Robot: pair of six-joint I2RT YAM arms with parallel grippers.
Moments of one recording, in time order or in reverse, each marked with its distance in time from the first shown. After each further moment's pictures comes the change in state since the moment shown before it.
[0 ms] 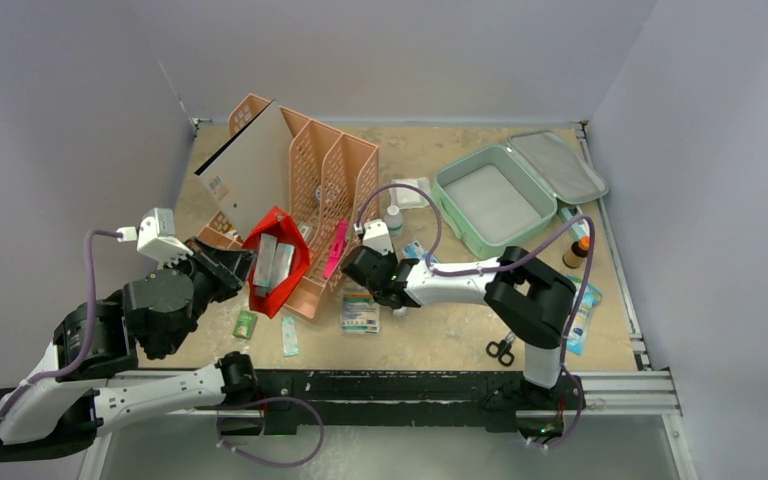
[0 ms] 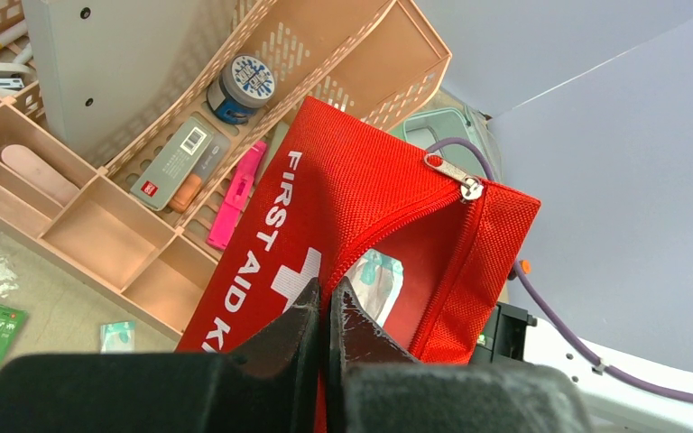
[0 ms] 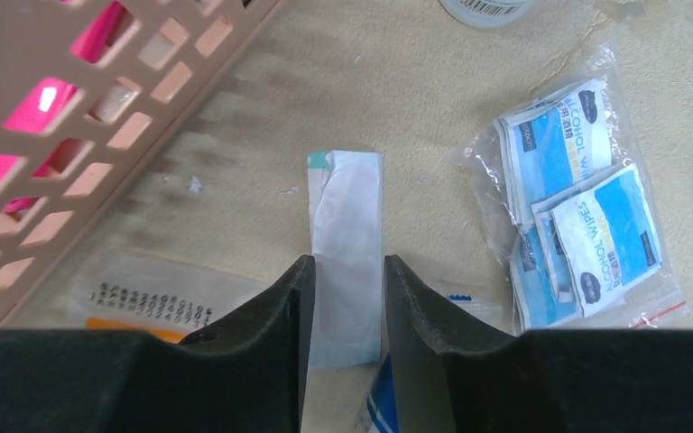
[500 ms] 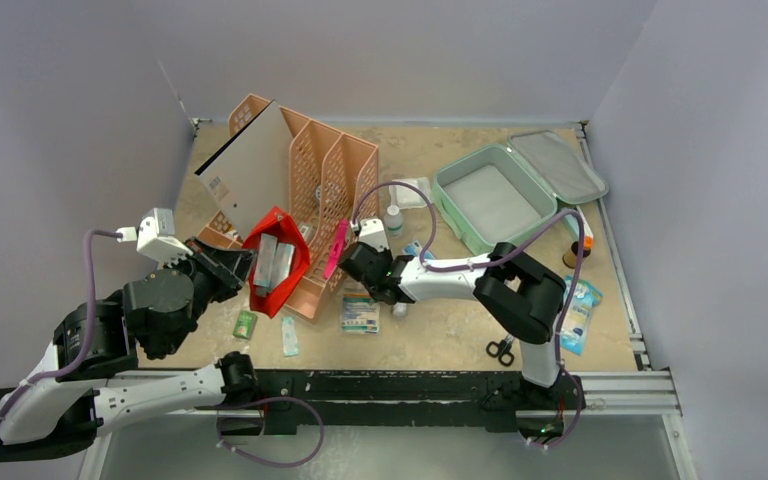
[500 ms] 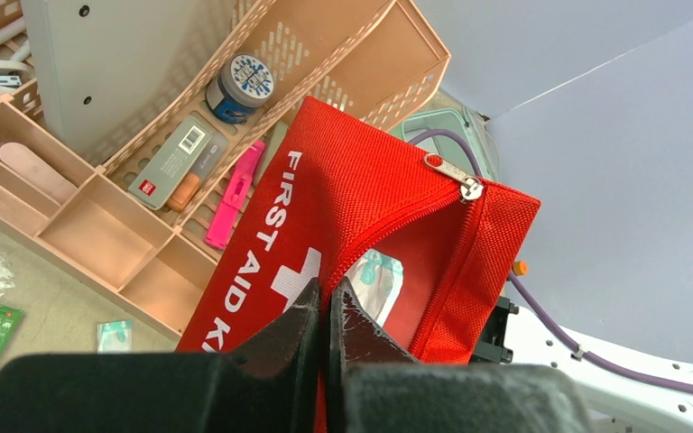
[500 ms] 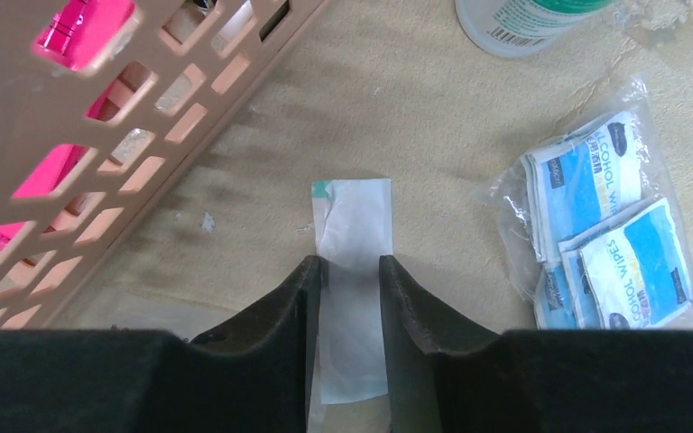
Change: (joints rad) left arm 0.000 0.000 0.000 0.000 0.000 -0.008; right arm -0.018 0.066 0.039 0.030 -0.016 -0.022
